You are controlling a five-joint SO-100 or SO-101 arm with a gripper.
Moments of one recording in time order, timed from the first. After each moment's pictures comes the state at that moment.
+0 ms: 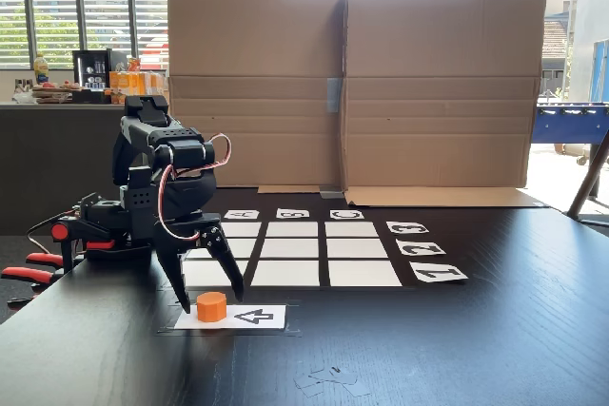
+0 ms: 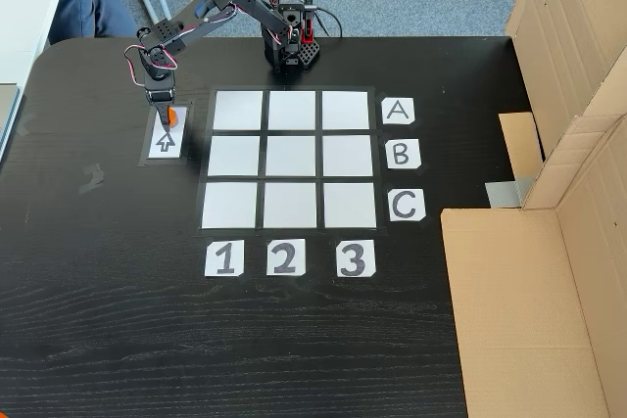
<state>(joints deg) 54.7 51.7 61.2 80.6 17.8</state>
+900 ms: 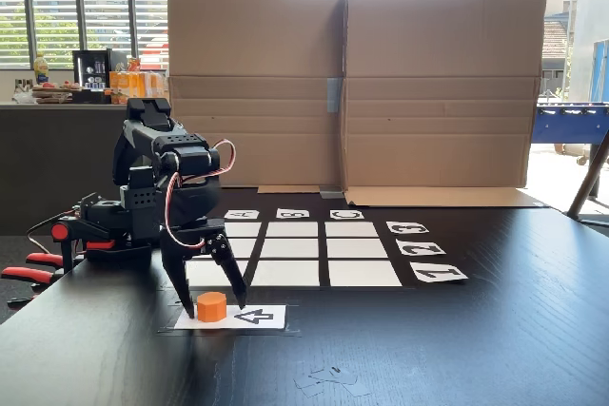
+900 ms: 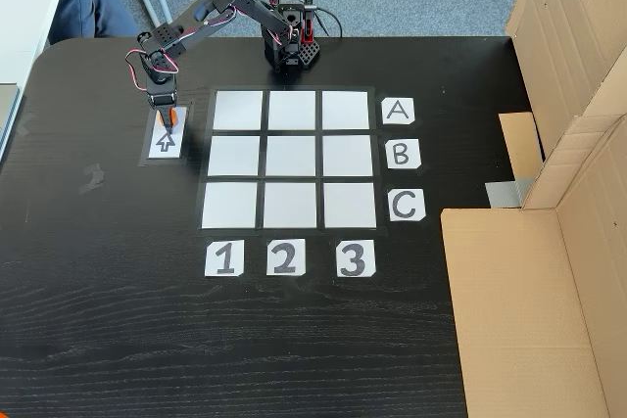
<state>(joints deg) 53.8 50.0 60.8 80.6 17.8</state>
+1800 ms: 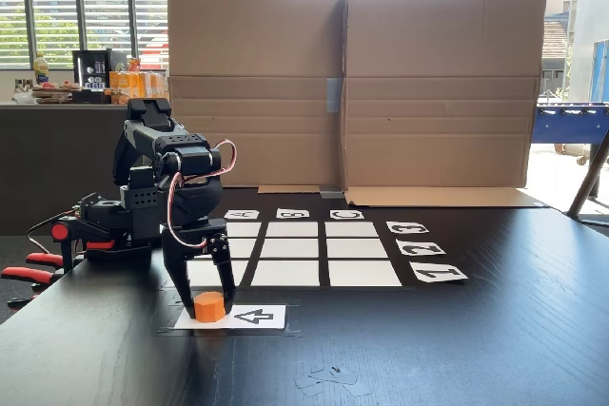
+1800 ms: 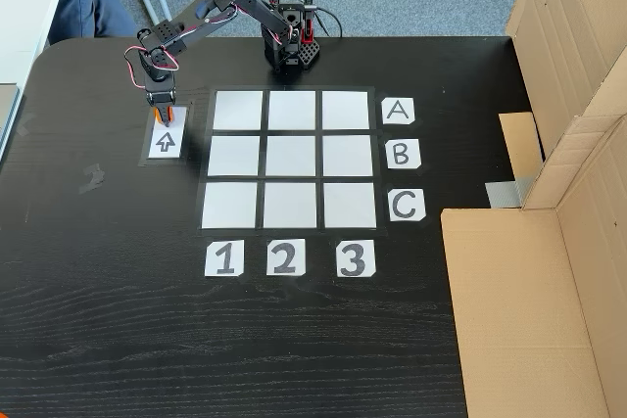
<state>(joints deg) 53.5 54.5 60.6 80.8 17.0</state>
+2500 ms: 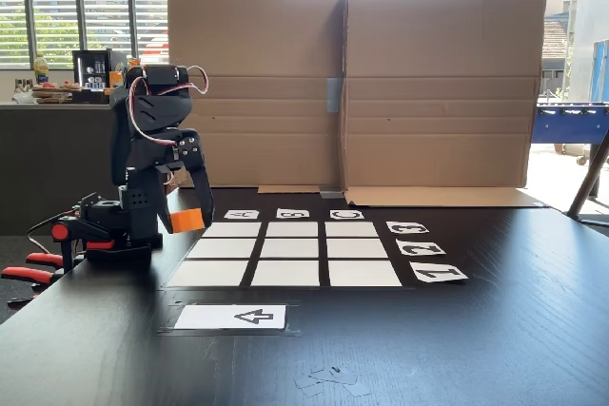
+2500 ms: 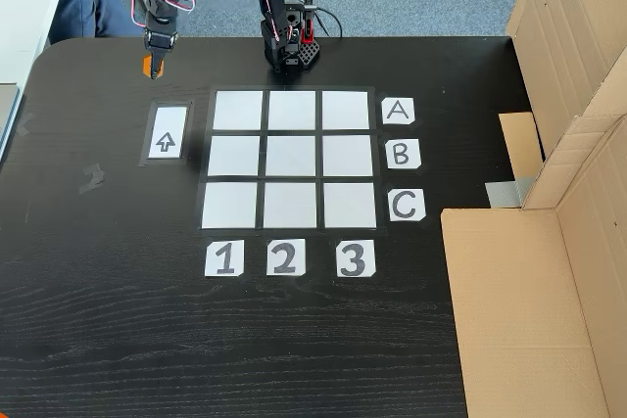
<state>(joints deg) 57.5 88.2 72.0 87.5 17.0</state>
